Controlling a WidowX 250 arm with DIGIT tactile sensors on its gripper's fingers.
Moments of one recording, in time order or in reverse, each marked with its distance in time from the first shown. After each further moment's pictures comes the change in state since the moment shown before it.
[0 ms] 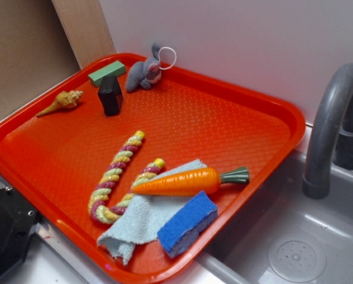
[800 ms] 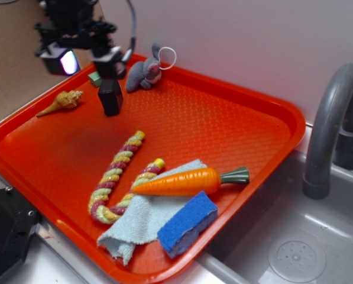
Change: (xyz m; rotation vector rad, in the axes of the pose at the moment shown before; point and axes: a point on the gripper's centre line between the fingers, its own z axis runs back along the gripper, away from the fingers) arm 0.117 0.062 -0.137 0.119 0.031 0.513
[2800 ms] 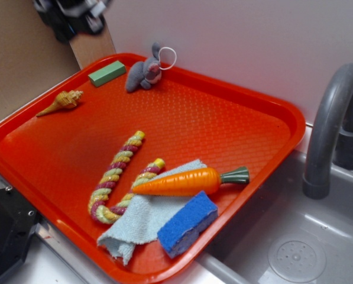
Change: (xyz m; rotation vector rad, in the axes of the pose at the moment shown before) arm -0.024 -0.007 0.097 -0.110 -0.060 -0.405
